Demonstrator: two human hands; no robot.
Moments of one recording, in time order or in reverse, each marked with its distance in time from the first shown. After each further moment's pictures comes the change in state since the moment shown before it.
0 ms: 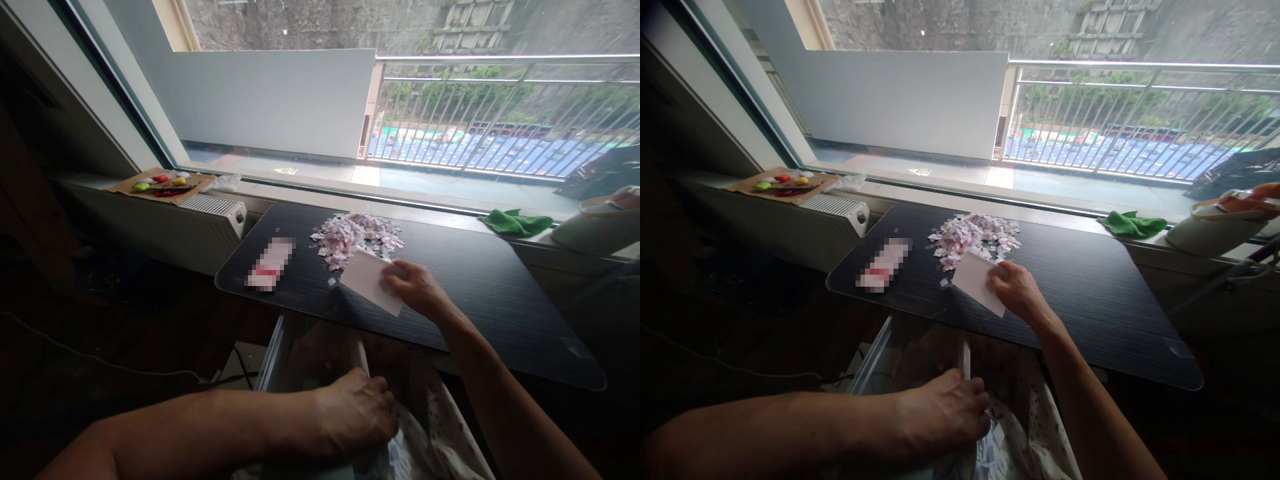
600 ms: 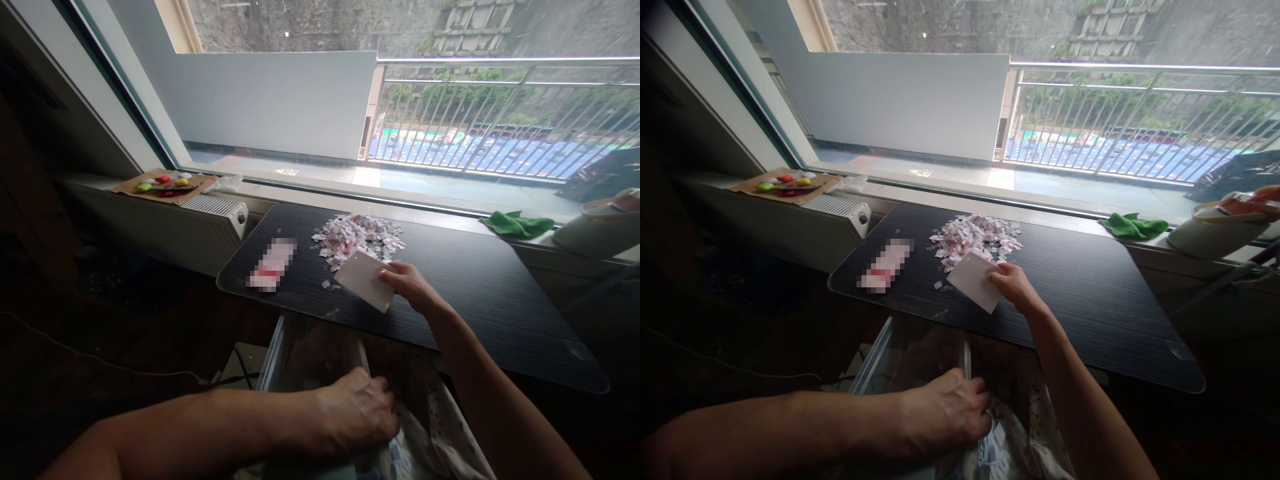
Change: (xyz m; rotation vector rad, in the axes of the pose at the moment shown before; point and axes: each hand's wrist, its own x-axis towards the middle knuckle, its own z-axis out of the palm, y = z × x) left_hand 0.005 -0.002 -0.001 -0.001 -0.038 -0.005; right_hand 0.020 0.006 0.012 0.444 -0.105 0.168
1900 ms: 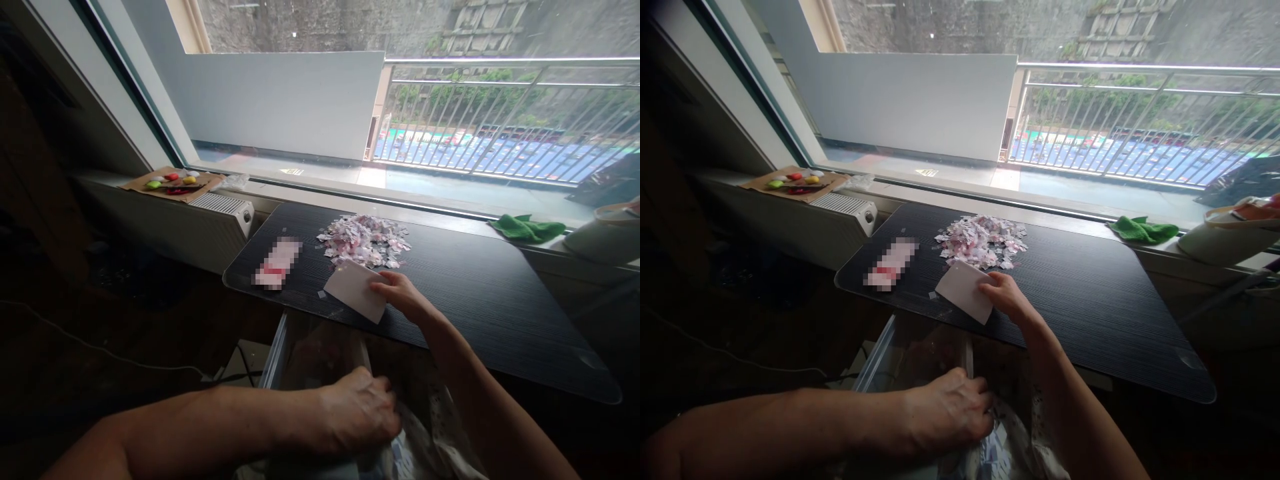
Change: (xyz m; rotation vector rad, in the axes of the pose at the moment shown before) left_hand 0.000 0.000 0.005 -0.020 0.026 -0.031; right_hand -0.007 0.008 0.020 0.025 -0.103 0.017
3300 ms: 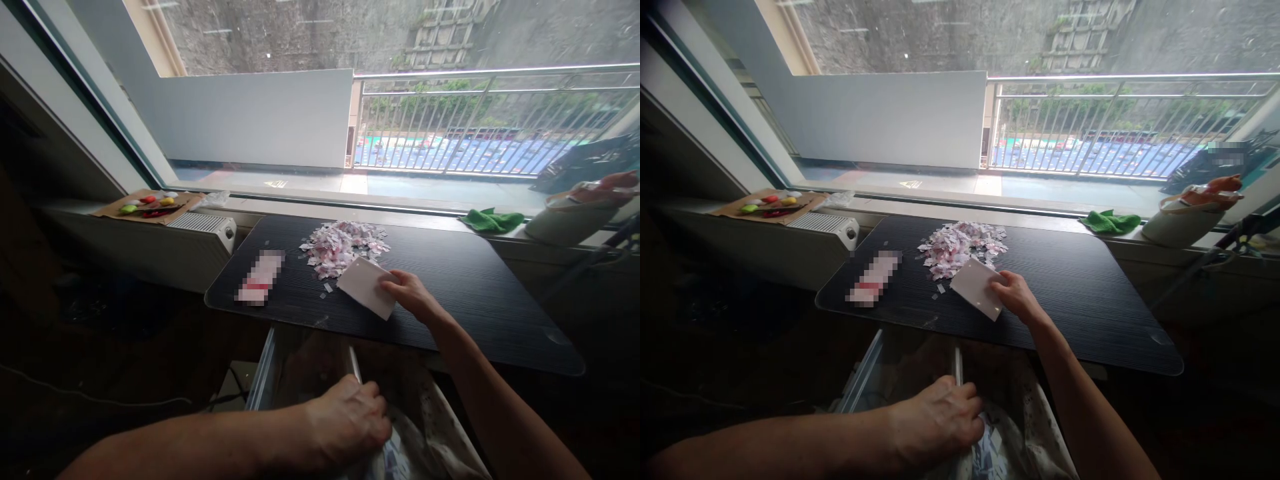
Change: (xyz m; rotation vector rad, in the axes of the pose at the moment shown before) left_hand -0.002 0.005 -0.018 0.045 -0.073 -0.009; right_hand -0.007 0.014 -0.043 -0.039 0.191 -0.045
